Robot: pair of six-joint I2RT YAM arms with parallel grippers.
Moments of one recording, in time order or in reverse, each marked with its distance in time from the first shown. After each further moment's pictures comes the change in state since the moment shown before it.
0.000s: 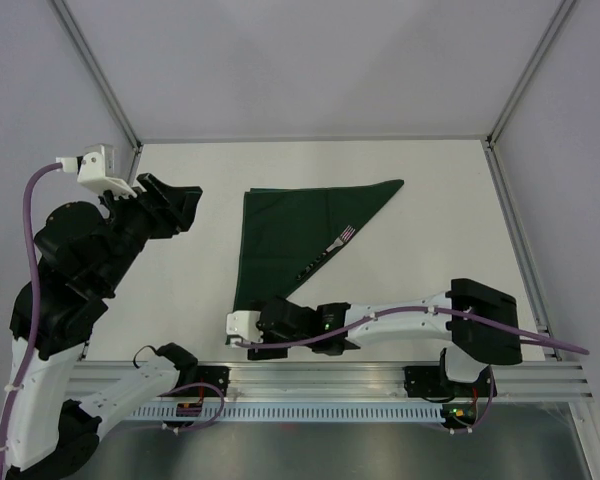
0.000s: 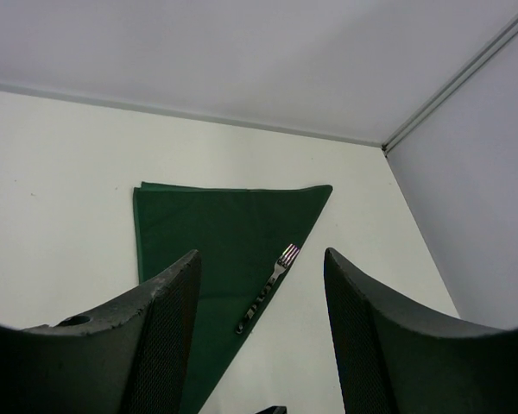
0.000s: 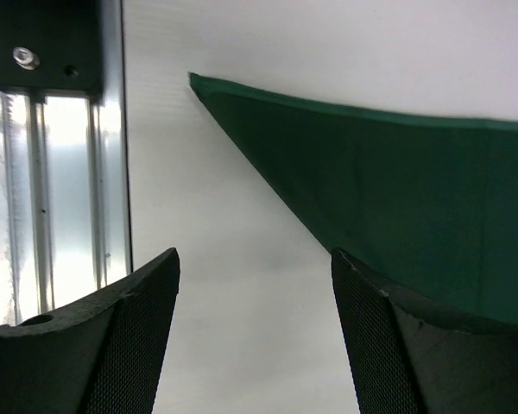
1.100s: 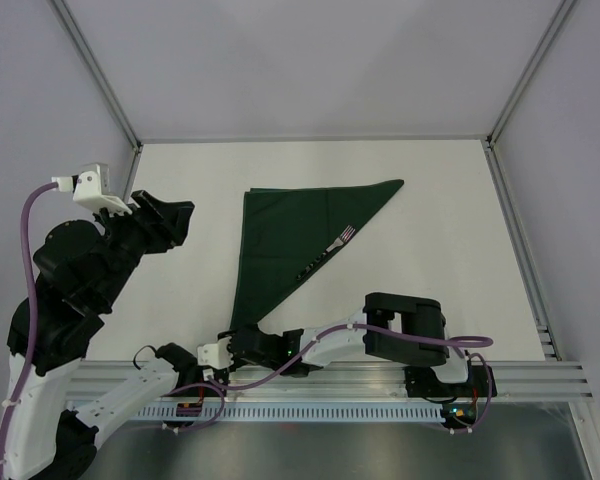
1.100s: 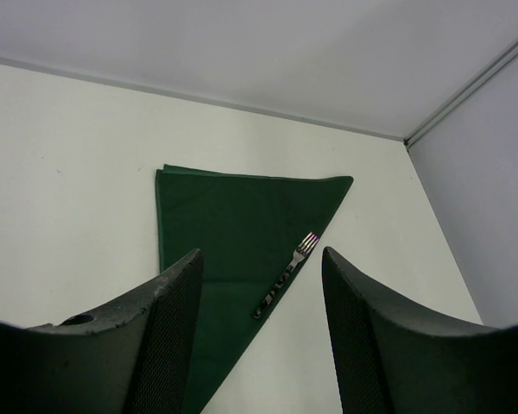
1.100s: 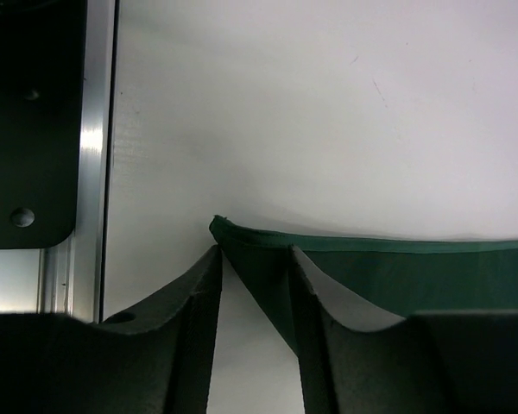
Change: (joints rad) left arm 0.000 -0.092 -0.082 -0.037 -0.044 -0.007; right arm 0.116 0.404 0.108 0.419 0.167 -0.220
